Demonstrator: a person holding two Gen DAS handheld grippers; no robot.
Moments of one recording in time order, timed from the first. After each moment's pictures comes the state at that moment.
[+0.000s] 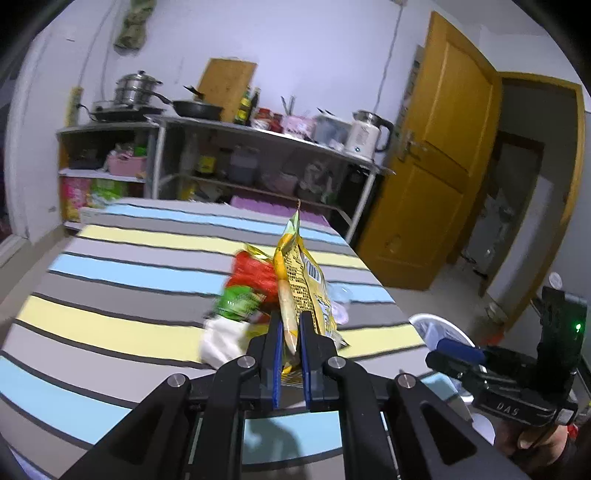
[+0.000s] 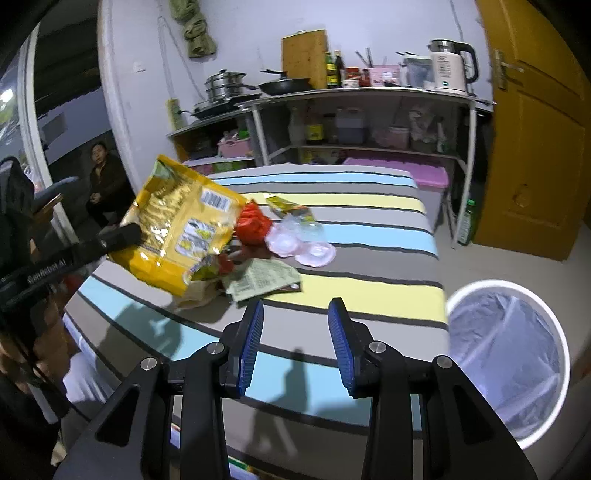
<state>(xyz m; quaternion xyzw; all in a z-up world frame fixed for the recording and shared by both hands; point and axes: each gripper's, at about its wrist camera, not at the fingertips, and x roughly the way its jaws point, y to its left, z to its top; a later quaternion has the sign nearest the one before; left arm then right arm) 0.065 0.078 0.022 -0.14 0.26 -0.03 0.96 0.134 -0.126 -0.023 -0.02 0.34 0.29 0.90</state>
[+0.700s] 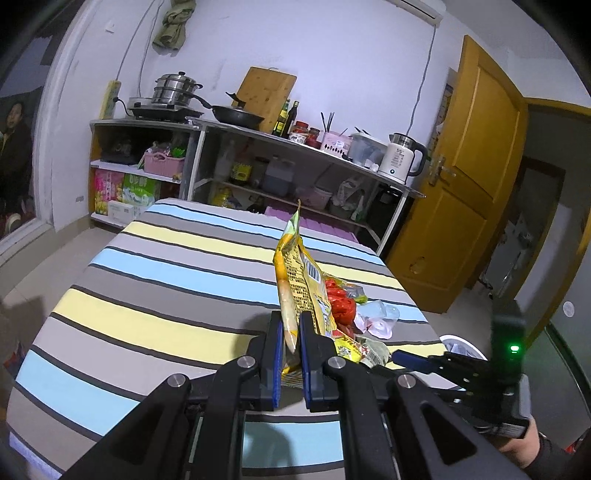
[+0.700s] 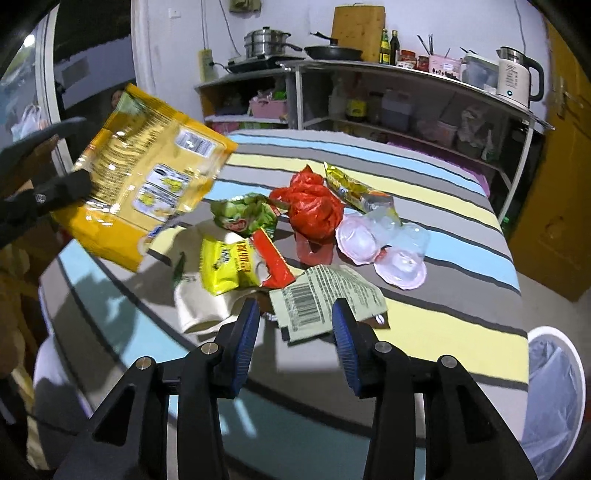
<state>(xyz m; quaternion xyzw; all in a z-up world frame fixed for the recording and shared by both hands) 0.049 0.135 0.014 -0.17 0.24 0.02 0.96 0.172 -0.025 -0.068 -0.11 0.37 0.32 0.87</state>
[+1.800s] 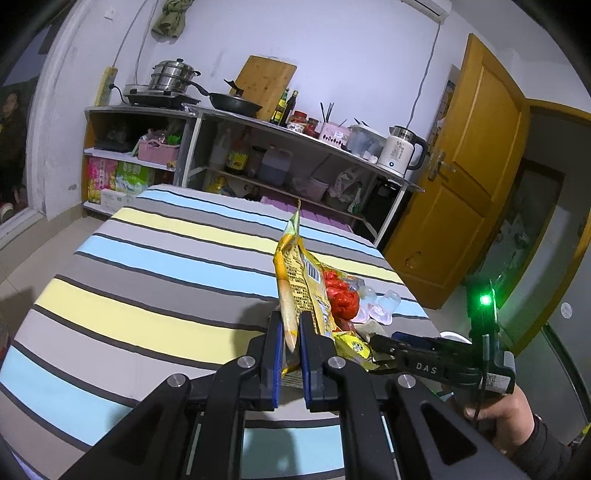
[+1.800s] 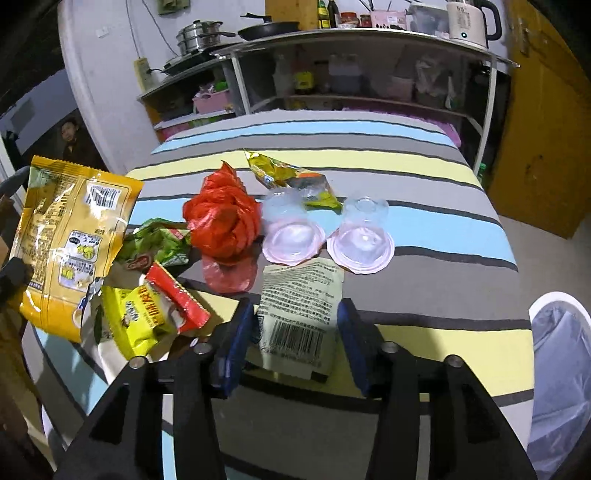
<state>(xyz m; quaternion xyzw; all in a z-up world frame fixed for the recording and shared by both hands) 0.069 0.137 -0.002 -0.18 0.26 0.00 0.95 0.232 -0.043 -0.079 -0.03 0.43 0.25 0.87</state>
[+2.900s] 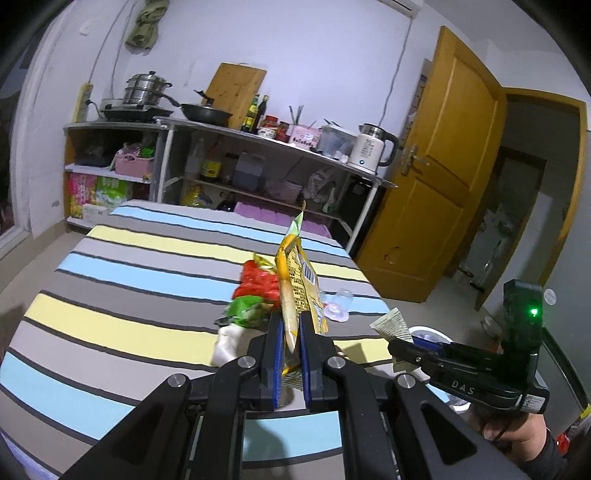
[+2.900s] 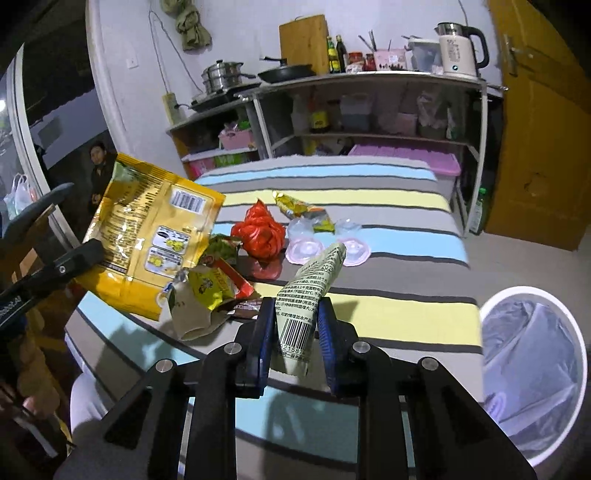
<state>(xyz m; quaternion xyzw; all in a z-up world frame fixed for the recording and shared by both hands) 0.056 0.087 0.031 -0.16 0.25 -0.04 0.96 0.163 -0.102 -0.023 0.00 0.36 0.29 0.89</state>
